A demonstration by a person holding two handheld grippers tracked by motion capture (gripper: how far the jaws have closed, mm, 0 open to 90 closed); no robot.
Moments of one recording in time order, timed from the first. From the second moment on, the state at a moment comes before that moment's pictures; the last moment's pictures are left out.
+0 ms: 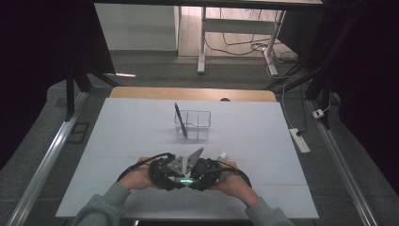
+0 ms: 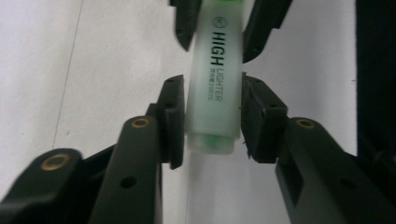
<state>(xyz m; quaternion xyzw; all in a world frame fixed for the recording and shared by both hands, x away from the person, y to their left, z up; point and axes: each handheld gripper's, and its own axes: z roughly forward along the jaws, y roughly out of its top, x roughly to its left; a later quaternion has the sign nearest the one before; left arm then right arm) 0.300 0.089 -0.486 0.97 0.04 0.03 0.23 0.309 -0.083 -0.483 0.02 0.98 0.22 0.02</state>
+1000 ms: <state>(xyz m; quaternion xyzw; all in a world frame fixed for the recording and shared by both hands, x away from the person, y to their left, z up) 0.304 0.129 -0.479 0.91 0.19 0.07 0.36 0.337 -0.132 -0.454 0.19 0.90 0.38 0.07</state>
